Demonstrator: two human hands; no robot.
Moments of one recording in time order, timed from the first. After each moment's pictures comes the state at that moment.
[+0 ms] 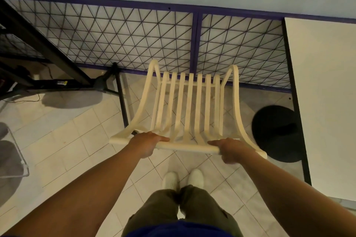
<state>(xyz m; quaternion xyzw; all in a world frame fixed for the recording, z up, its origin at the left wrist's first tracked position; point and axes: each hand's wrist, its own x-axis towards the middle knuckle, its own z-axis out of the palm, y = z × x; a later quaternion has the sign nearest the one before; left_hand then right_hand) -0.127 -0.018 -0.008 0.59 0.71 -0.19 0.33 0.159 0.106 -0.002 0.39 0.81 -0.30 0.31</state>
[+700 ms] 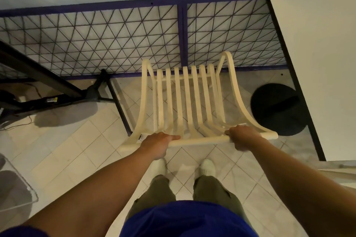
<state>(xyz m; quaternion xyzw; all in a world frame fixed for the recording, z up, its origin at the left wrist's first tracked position) -0.142 -0.014 -0.009 0.65 0.65 -0.19 0.33 0.150 0.092 -0.009 0.48 0.79 -0.22 0.31</state>
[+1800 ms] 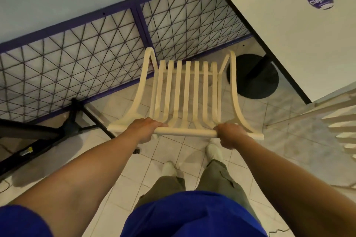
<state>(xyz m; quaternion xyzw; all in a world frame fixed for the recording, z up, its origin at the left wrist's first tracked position) -0.228 0.059 0.002 0.77 0.49 -0.29 0.26 0.079 0.003 -0.008 0.64 0.68 -0.28 0.22</state>
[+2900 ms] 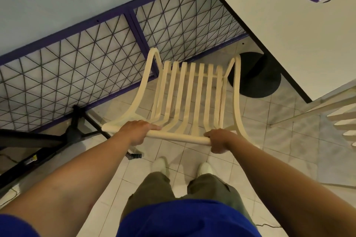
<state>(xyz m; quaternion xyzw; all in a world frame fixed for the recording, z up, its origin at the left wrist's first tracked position) -0.237 0.080 -0.017 0.79 0.48 -0.29 0.24 0.073 0.015 -0.021 0.58 0.66 -0.41 0.24</state>
